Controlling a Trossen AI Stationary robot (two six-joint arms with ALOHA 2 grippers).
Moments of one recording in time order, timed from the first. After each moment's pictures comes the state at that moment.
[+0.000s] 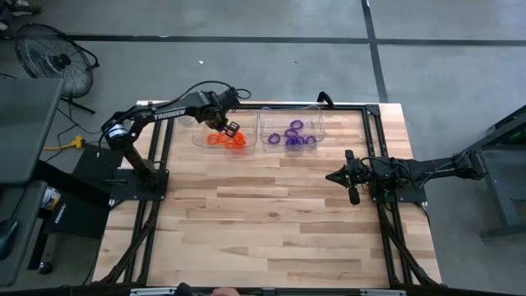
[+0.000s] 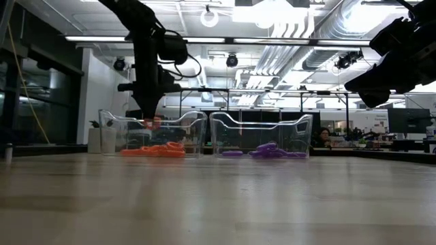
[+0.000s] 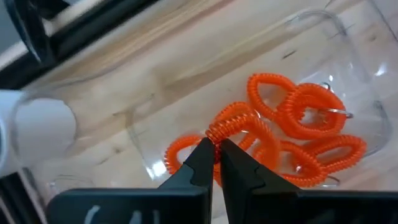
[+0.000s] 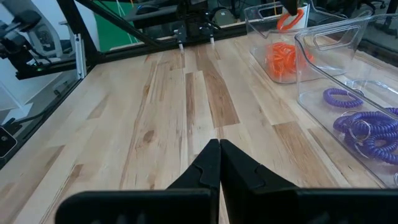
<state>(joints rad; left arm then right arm) 0.59 1.64 1.26 -0.92 -0.25 -0.44 0.09 0.25 0.05 -0.04 0.10 0.23</state>
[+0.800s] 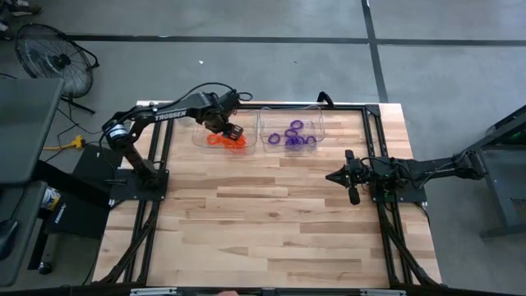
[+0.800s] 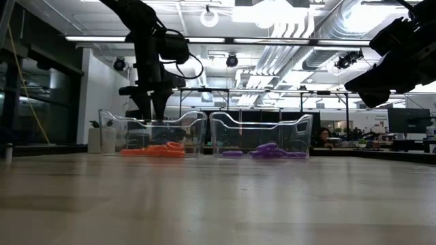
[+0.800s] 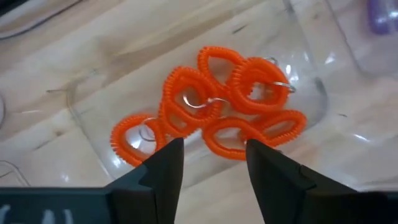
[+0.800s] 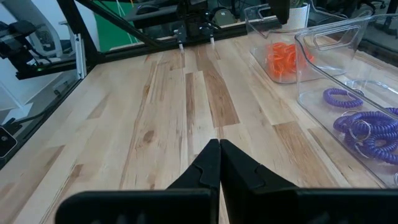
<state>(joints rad) 0.57 1.65 1.26 -0.92 -0.09 -0.51 0.09 0.25 0.05 -0.04 0.10 0.23</state>
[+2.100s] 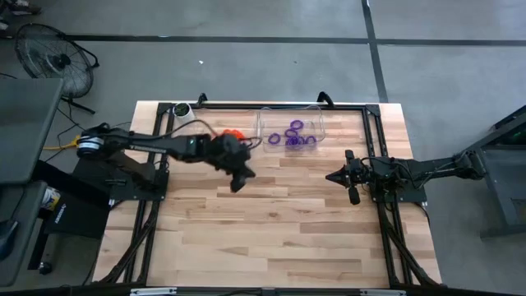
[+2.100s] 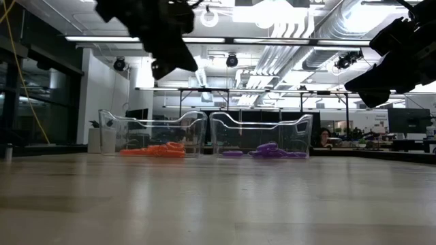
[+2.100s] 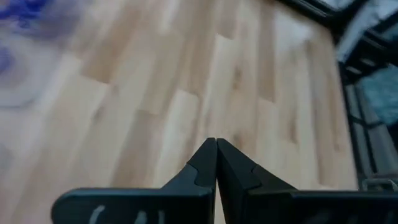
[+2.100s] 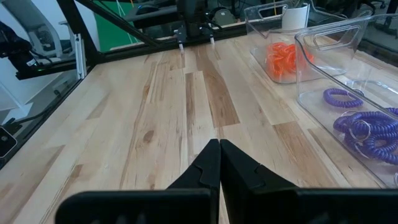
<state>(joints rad) 0.07 1.38 0.97 -0.25 0.18 -0.35 0.09 0.25 0.05 -0.04 0.10 0.23</state>
